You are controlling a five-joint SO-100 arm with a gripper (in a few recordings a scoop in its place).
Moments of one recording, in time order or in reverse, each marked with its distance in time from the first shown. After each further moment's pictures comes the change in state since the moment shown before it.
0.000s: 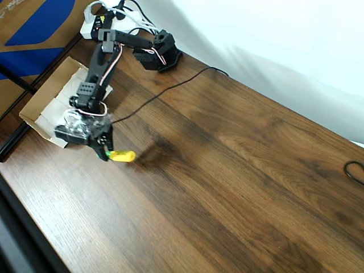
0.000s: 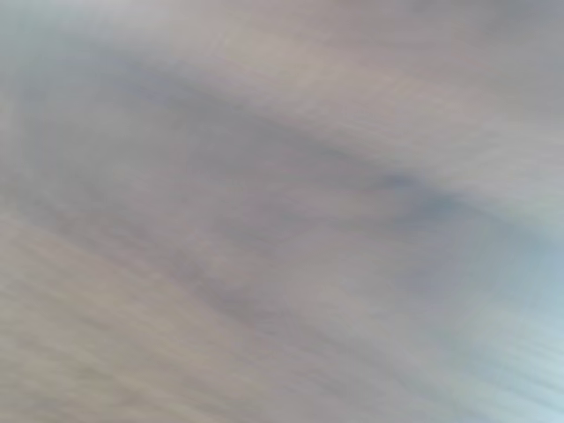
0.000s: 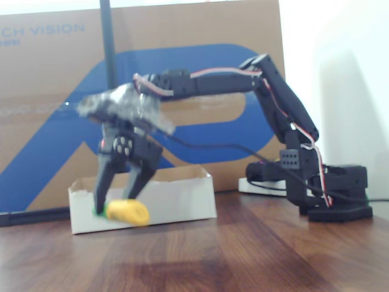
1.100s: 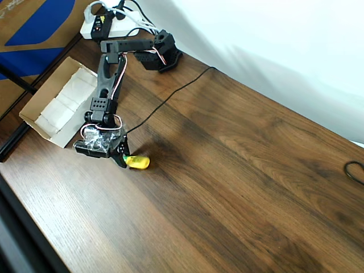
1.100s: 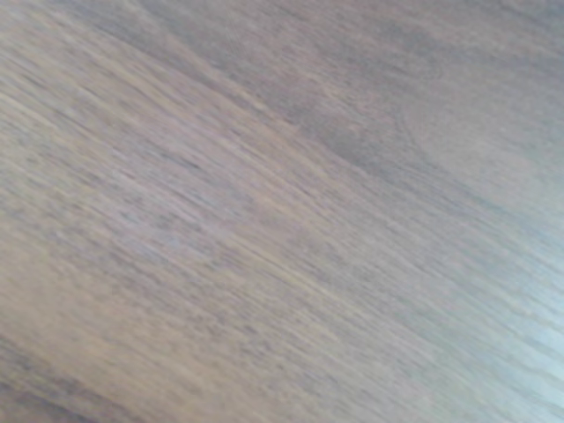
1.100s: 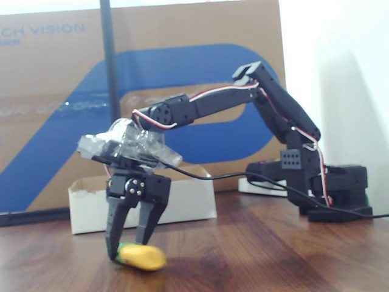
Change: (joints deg) arm -4.5 -12.9 -2.3 -1.1 -4.7
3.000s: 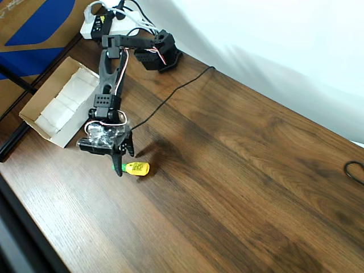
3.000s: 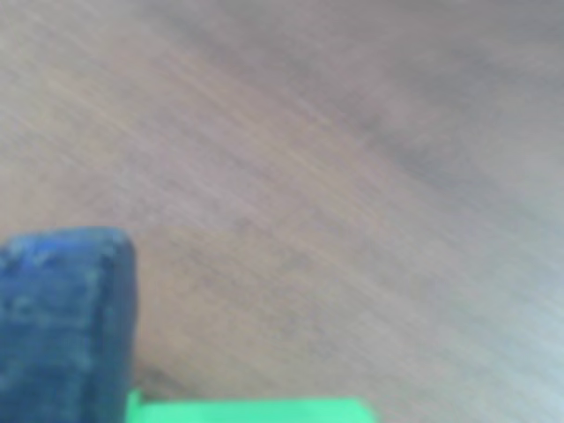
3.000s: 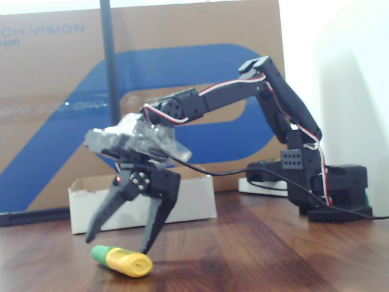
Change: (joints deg) arm -2.3 5.5 7.4 -3.3 10.5
